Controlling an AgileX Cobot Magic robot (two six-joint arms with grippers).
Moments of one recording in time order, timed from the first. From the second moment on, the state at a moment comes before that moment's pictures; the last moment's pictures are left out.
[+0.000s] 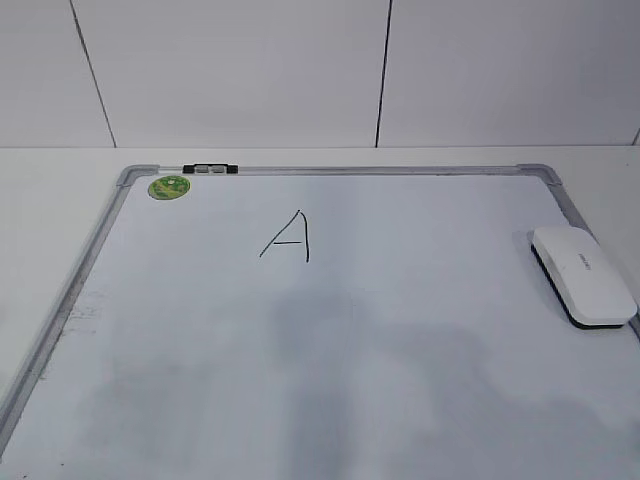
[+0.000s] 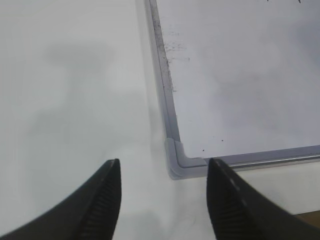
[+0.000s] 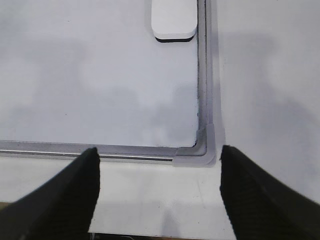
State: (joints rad) left arm -0.04 0.25 -0.50 -0.16 1.10 0.07; right arm 0.02 0.20 -0.50 0.06 1.14 -0.07
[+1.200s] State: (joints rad) left arm 0.01 0.01 -0.50 -0.16 1.10 0.07; right arm -0.02 -0.02 -0.50 0.06 1.14 -0.07
